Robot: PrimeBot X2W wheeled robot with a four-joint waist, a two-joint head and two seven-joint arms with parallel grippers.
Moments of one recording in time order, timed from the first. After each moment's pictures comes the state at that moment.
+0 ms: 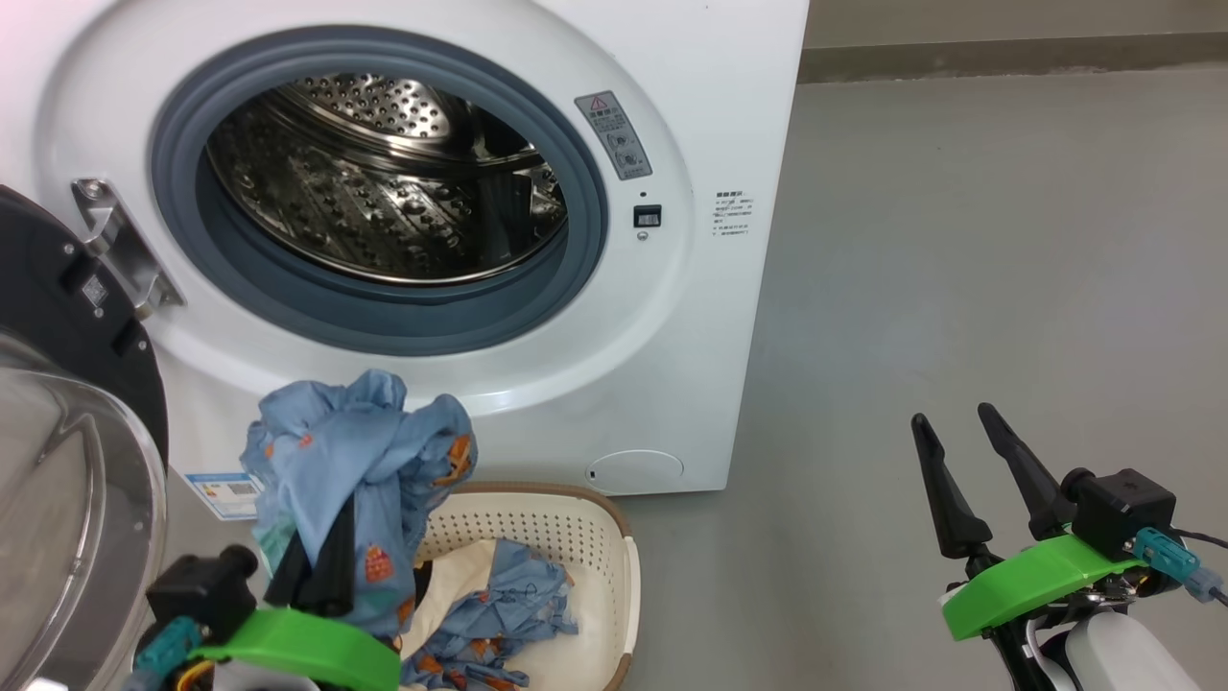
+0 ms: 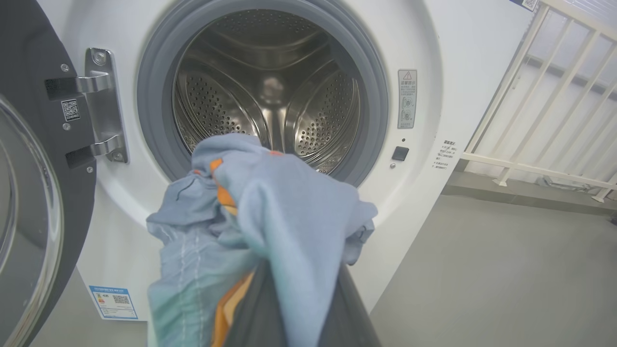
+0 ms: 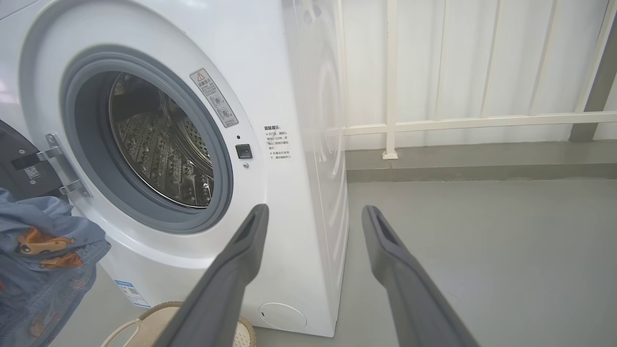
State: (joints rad) left arm -0.18 0.31 -0.42 0.23 -0.69 0.11 -0.25; right arm -0.17 -0.20 0.18 0.33 0.41 0.12 -0.25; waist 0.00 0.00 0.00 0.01
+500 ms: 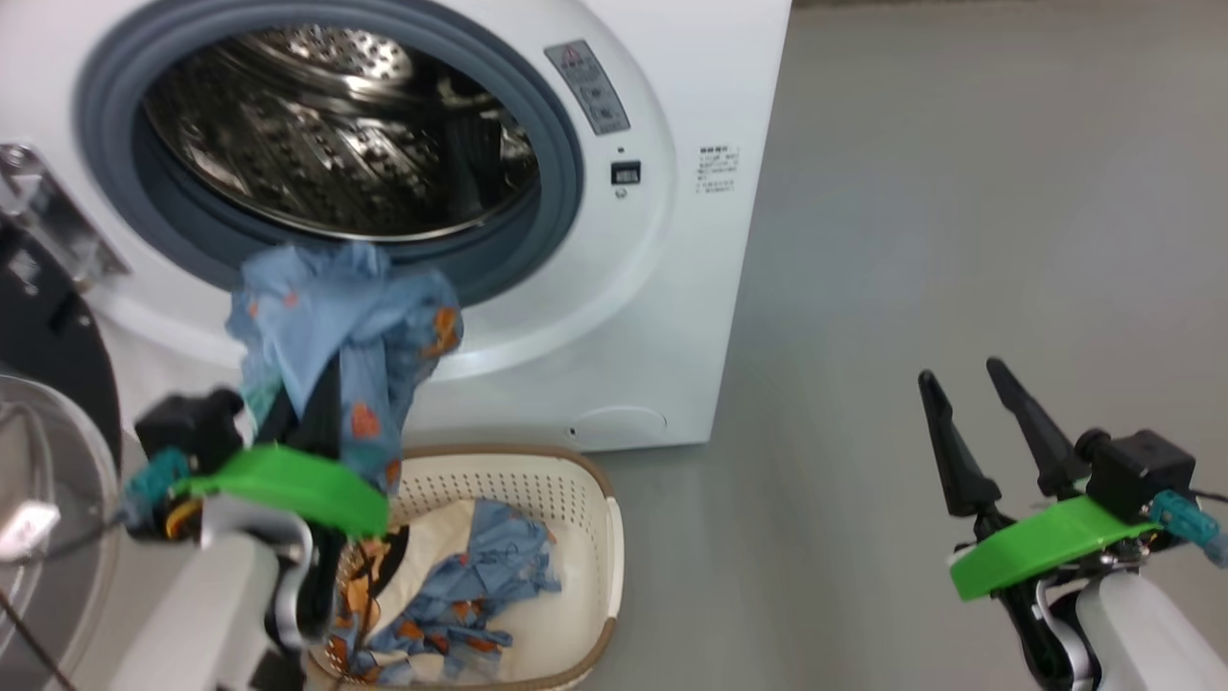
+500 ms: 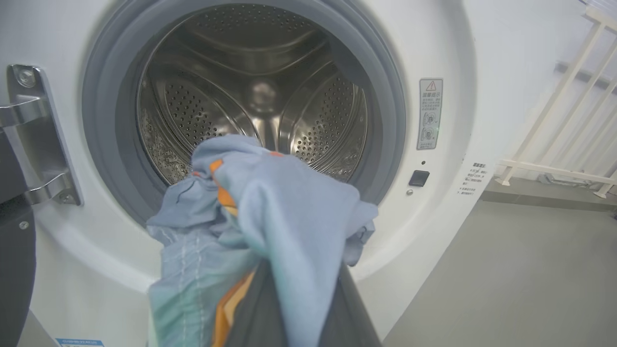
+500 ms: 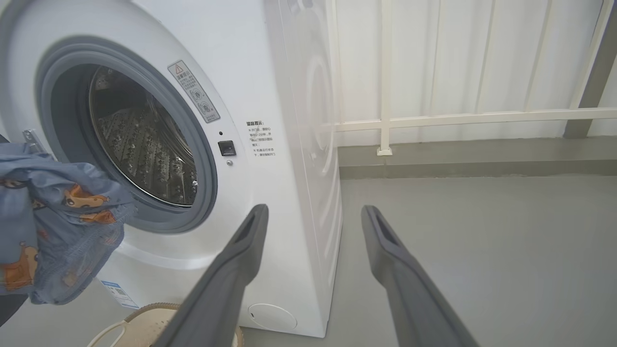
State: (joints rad) left arm -0.50 0.26 -0.42 0.52 -0.68 0.02 -0.25; right arm -0.22 -0.22 0.19 0.31 0.42 0.12 -0.25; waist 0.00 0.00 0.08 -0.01
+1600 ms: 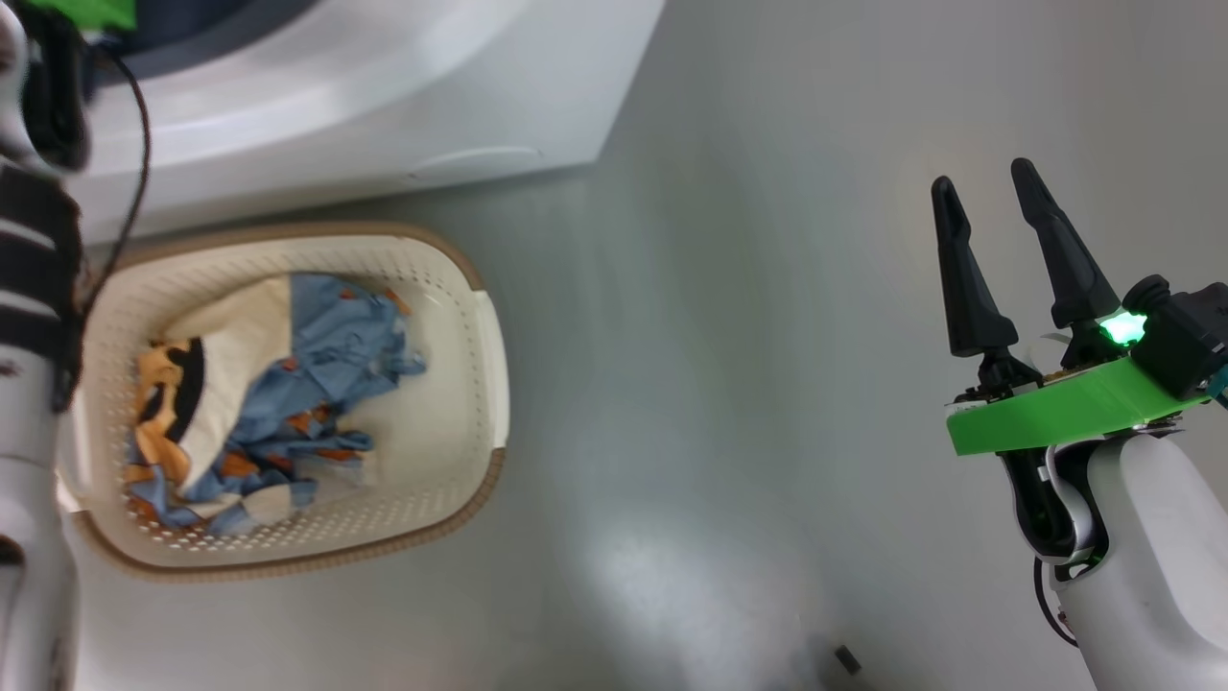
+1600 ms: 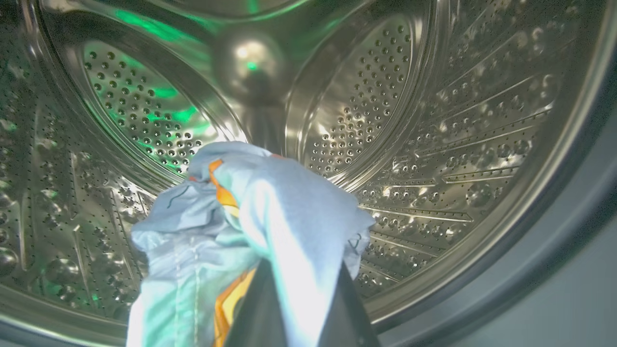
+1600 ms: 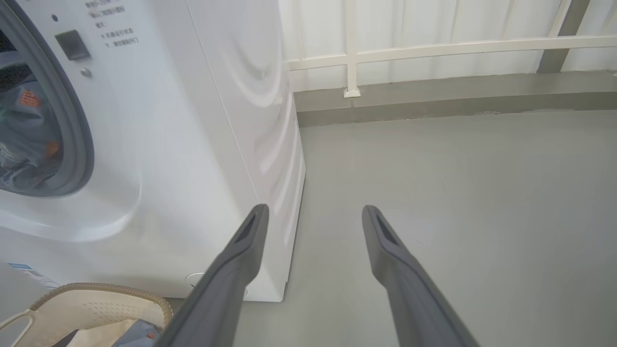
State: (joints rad) left arm -1.37 0.27 -0.28 1.05 -0.52 -0.08 -0.26; right arm -0.43 -0.19 0.15 0.17 0.40 0.12 -0.25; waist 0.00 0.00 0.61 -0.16
